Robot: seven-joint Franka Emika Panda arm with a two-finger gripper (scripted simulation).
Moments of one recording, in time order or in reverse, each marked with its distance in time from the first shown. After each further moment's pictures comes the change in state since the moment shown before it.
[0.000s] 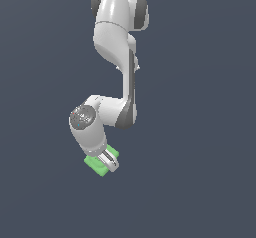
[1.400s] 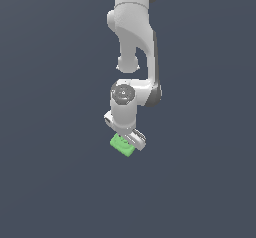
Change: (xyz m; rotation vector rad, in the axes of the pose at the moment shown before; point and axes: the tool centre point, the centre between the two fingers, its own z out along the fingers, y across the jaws) arm -0.128 -0.029 -0.012 -0.007 -0.012 -0.001
